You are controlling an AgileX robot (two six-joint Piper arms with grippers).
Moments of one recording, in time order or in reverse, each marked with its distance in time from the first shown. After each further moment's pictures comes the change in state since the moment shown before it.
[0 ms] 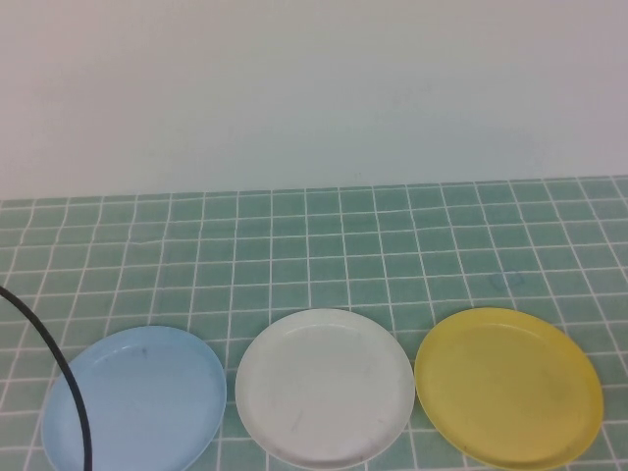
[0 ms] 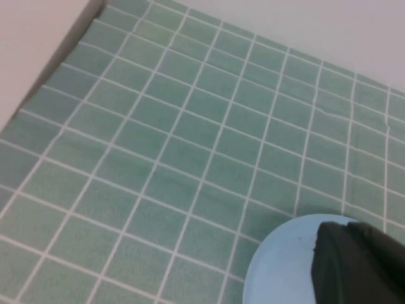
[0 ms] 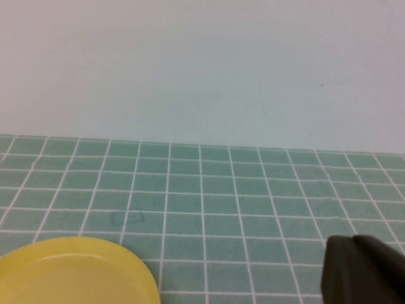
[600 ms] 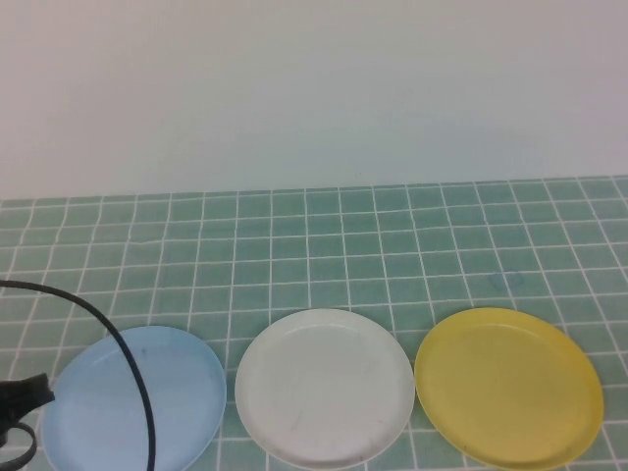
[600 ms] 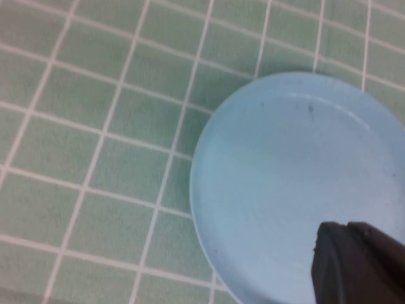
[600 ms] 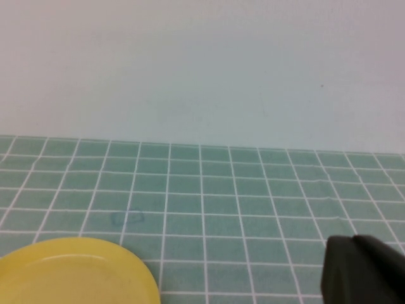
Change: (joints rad) right arm 0.000 0.000 0.000 0.002 -0.002 0.000; left arm 0.000 0.227 -0.003 -0.455 0.043 0.407
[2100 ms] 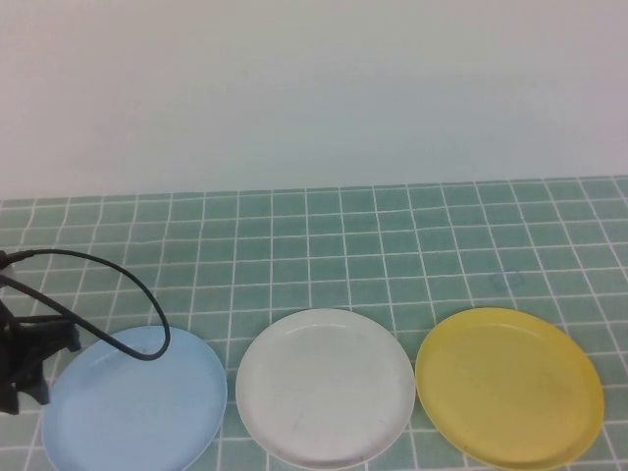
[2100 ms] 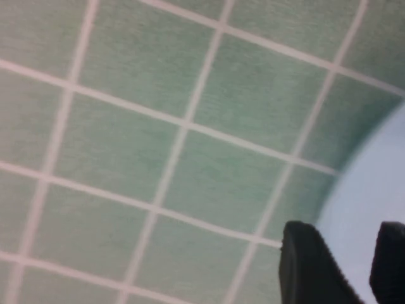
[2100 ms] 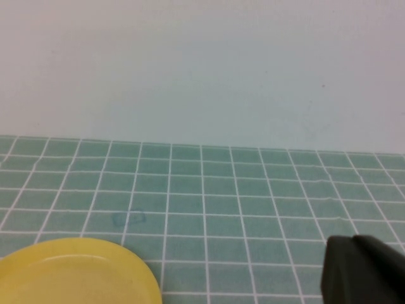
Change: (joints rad) right arm 0.000 0.000 0.000 0.002 0.000 0.000; left arm 0.089 0.732 -0.456 0.050 0.316 0.054
